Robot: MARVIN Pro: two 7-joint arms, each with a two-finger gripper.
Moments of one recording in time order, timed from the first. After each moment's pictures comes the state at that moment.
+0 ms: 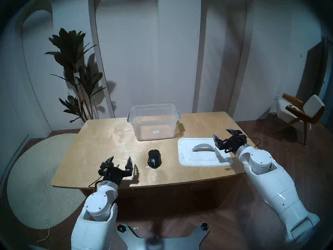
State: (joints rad) left arm 1.89 -1.61 -1.57 -1.74 0.03 -0.03 -0.03; right arm -1.51 -0.86 1.44 -1.45 0.55 -0.01 0.24
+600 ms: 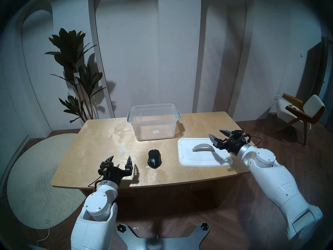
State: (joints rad) left arm 1.89 -1.61 -1.57 -1.75 0.04 -0.02 -0.03; right arm -1.41 -0.82 1.35 -1.28 0.79 -0.09 0.56
